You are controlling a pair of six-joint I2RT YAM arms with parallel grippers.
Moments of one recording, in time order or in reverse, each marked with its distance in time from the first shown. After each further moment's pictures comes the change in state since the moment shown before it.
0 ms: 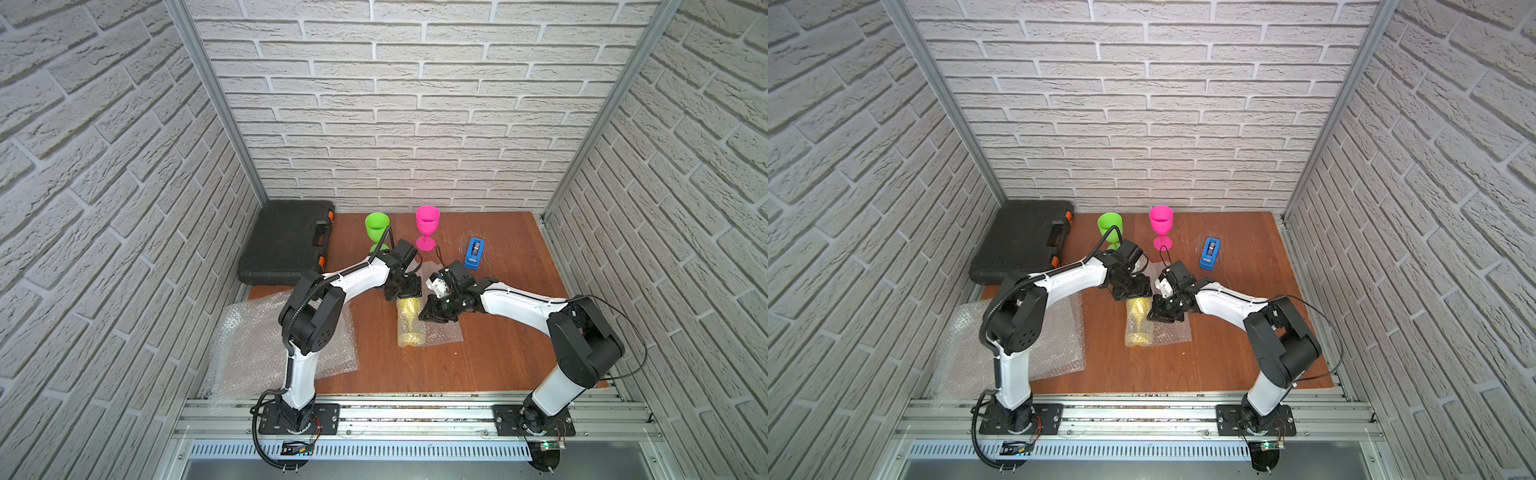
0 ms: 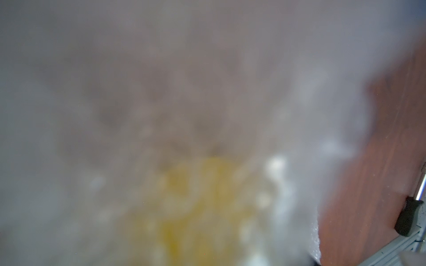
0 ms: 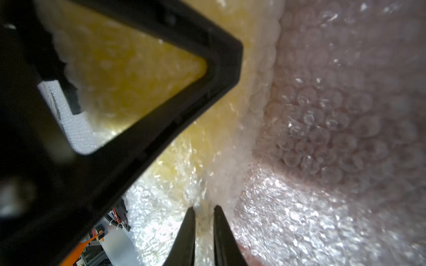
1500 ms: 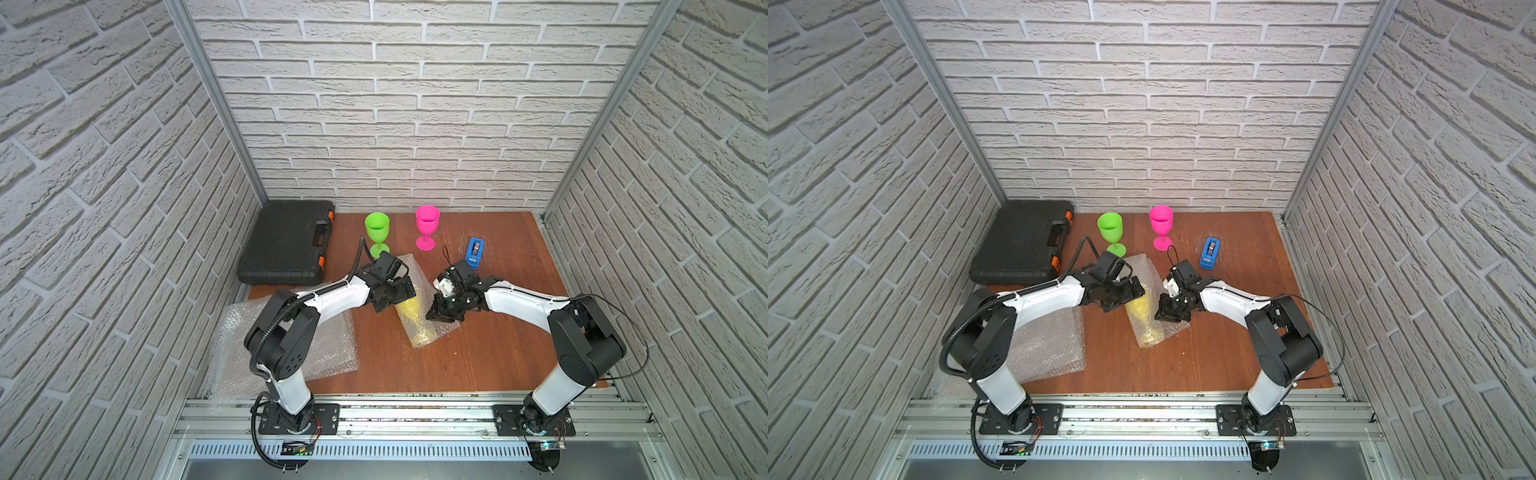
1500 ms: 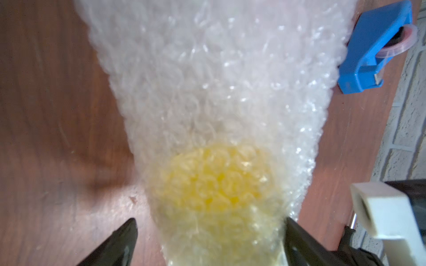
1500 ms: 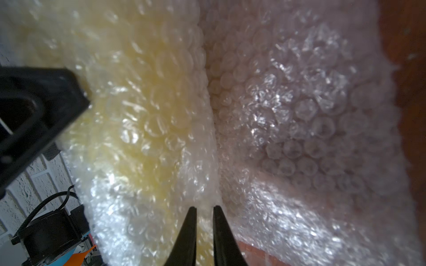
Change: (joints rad) left arm 0.016 -0.239 -0.340 0.312 -0.022 -0.268; right arm -0.064 -0.001 -0.014 -0.042 0.012 -0.006
